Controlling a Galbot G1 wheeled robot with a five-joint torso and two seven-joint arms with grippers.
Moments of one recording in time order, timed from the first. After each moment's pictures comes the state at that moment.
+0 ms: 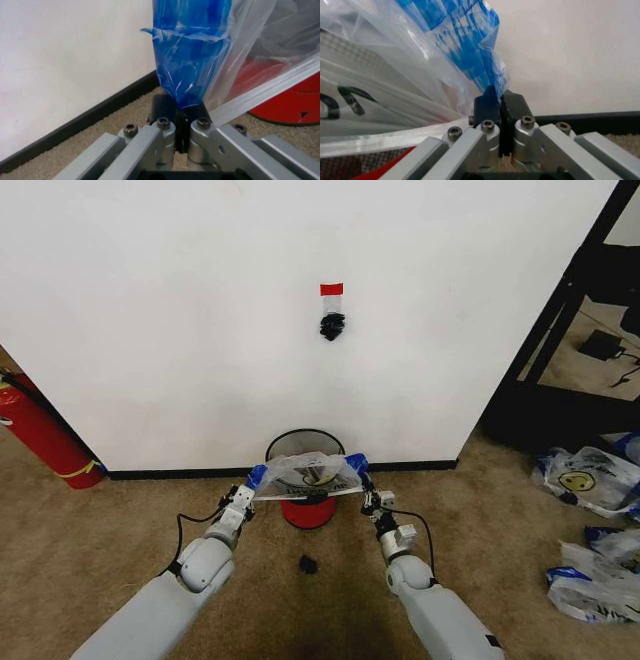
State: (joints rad) left arm 0.98 -0.98 0.02 -1.60 -0.24 0.36 -0.29; right arm -0.89 1.39 0.10 1.00 0.47 0.50 -0.06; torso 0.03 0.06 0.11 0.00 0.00
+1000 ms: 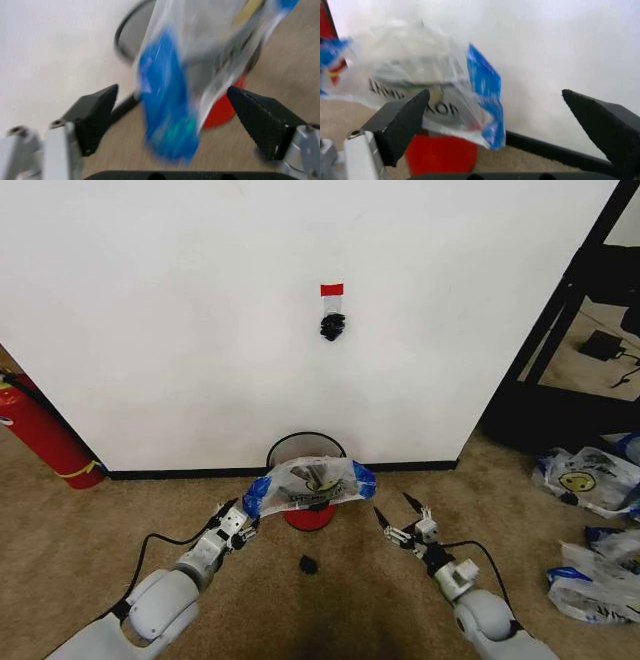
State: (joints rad) left arm 1.19 -0.74 -0.08 -1.96 -0.30 0.25 -0.07; right arm -1.33 1.09 0.29 1.57 0.38 0.48 -0.28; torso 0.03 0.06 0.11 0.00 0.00
